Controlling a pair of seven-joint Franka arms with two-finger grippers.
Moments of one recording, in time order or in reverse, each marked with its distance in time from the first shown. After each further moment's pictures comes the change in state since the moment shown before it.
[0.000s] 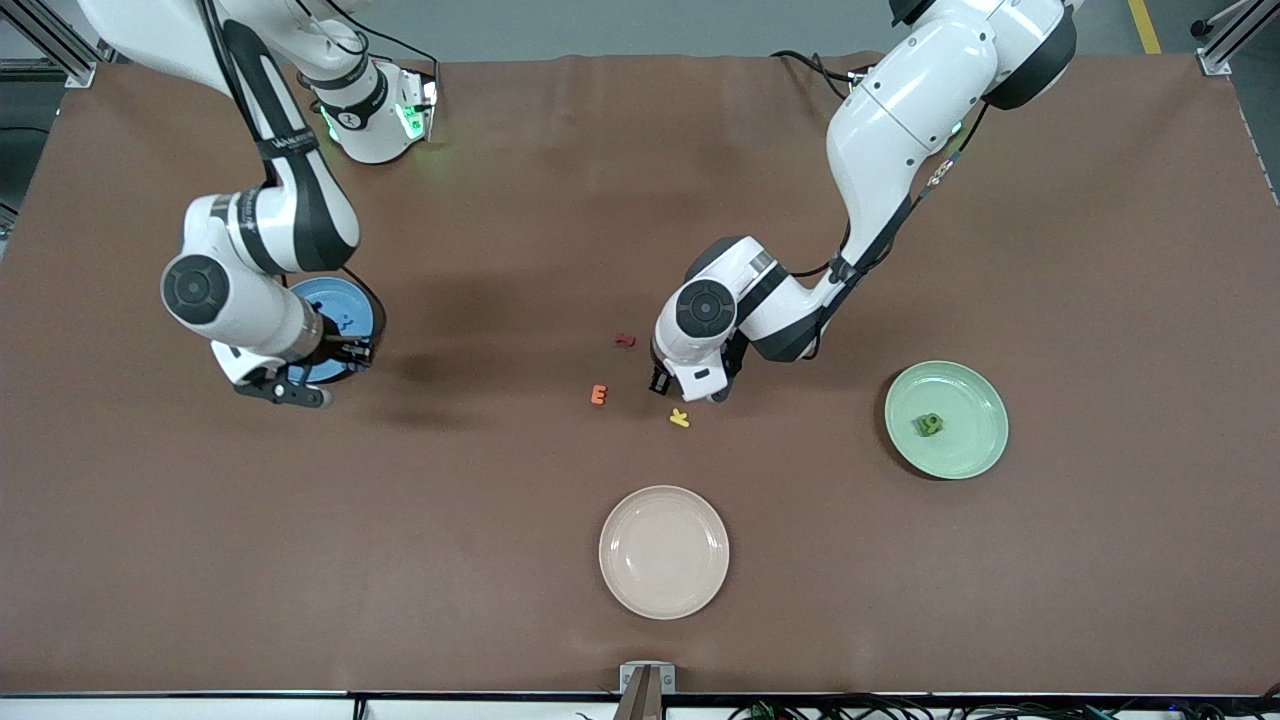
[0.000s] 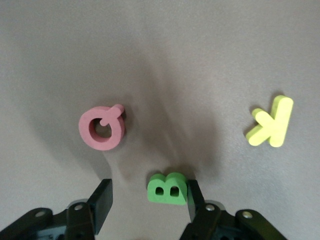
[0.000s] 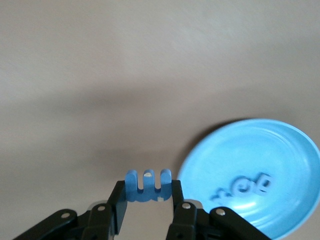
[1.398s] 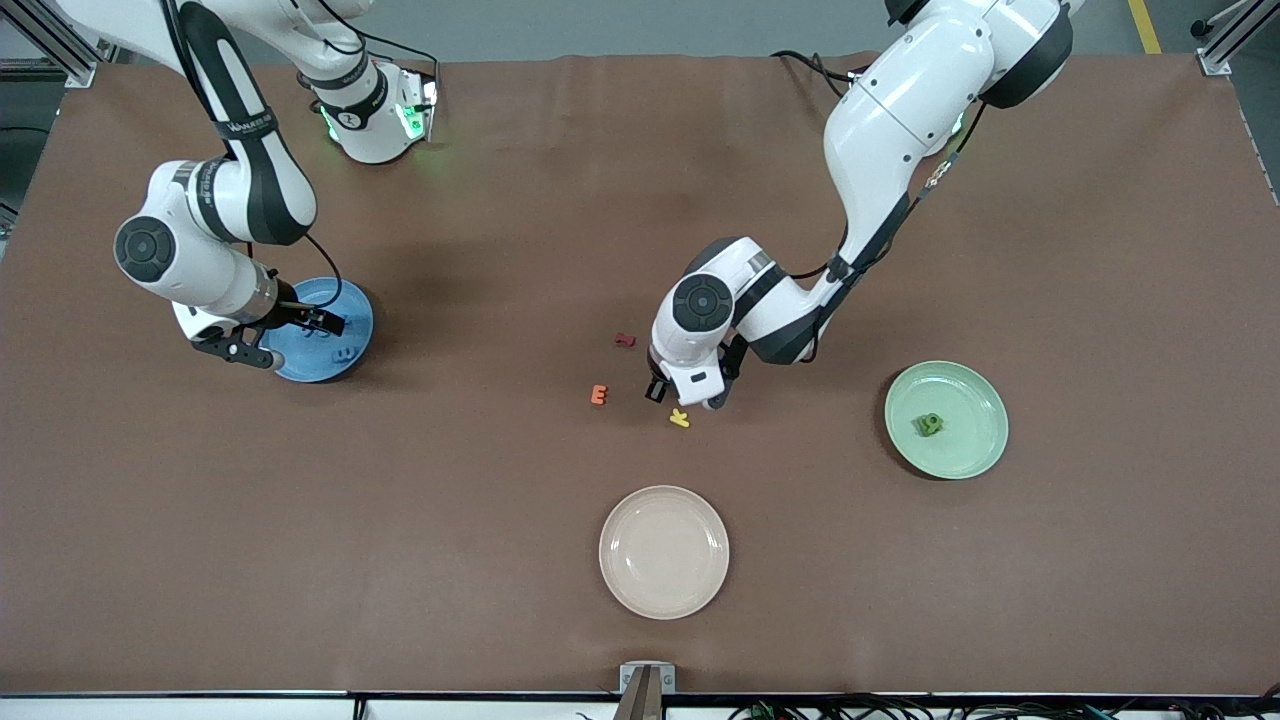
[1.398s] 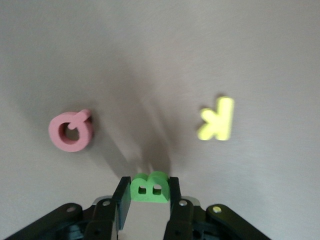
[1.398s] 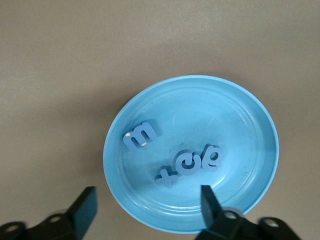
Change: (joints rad) left arm -0.012 -0.016 0.020 0.036 0.064 0.038 0.001; right arm -0.133 -0.085 0.004 -0.187 -0.014 0.088 -0.025
